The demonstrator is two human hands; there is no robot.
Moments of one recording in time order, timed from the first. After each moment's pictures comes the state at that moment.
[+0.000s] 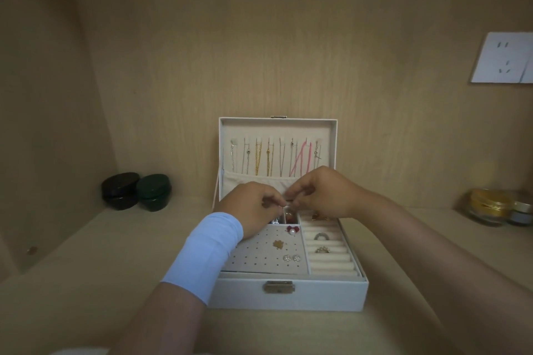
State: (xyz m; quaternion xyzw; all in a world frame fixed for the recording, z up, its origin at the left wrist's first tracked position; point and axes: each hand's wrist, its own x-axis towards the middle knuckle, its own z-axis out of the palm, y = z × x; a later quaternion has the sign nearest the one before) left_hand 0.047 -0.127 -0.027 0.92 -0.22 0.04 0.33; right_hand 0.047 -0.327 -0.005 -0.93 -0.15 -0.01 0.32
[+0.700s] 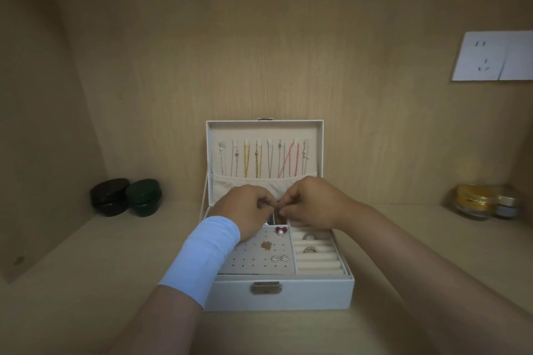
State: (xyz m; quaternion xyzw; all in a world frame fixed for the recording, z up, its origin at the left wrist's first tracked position) left_hand 0.047 -0.140 -0.030 0.94 -0.18 0.05 0.29; right_hand 0.036 -0.324 -0.018 -0.95 -0.16 -0.06 0.27
